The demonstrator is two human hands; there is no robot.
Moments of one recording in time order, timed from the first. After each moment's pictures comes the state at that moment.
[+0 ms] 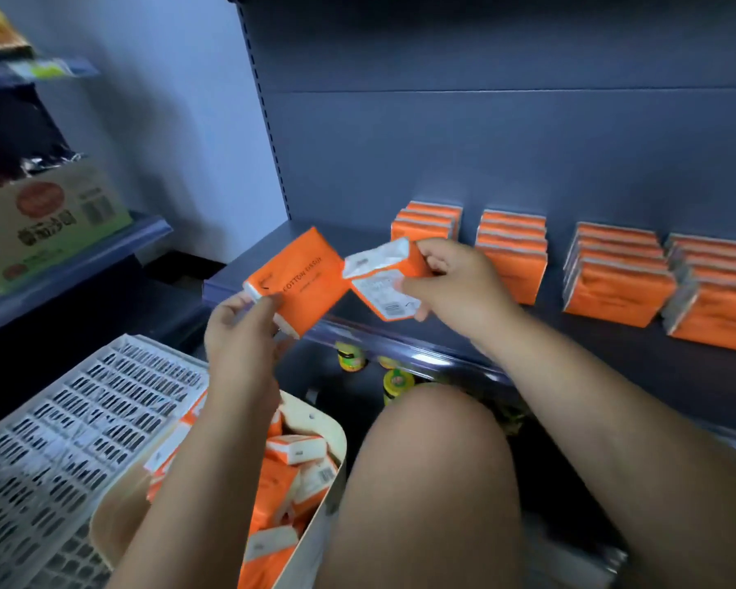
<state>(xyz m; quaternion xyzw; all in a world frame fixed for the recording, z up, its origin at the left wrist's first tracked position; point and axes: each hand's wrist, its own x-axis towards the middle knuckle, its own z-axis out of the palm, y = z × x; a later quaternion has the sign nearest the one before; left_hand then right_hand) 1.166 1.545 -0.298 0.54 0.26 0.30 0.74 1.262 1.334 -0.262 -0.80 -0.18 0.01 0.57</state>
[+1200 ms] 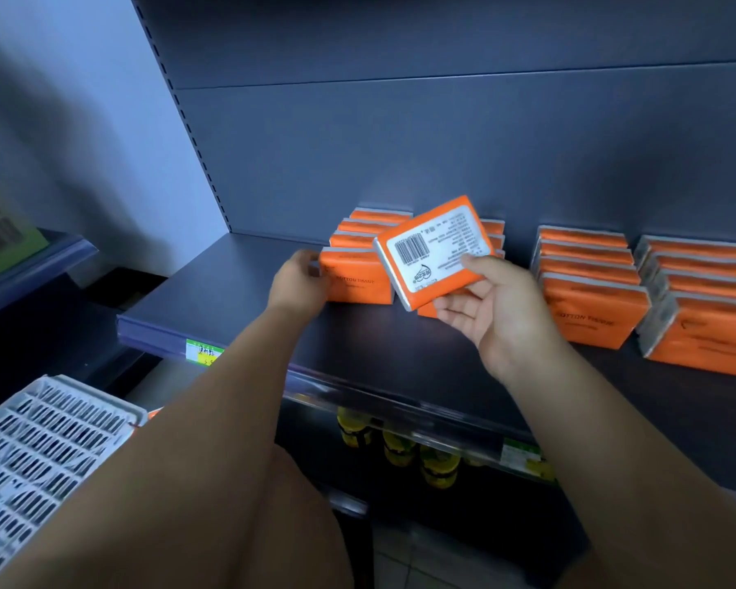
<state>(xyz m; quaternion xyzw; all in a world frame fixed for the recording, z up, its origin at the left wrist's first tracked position) 1.390 1.499 -0.330 0.86 0.17 0.14 0.47 1.343 1.243 -0.288 -0.53 0.06 0.09 0.84</state>
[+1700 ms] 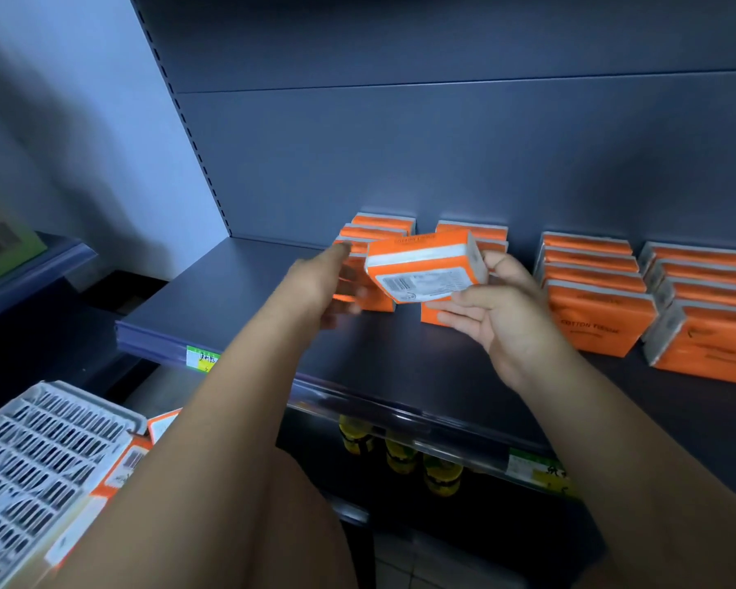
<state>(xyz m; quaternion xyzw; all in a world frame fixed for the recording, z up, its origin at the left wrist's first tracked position) 1.347 1.457 -0.264 0.76 0.23 -0.02 0.61 1.346 1.237 -0.293 -0.61 -0.04 0.06 0.79</state>
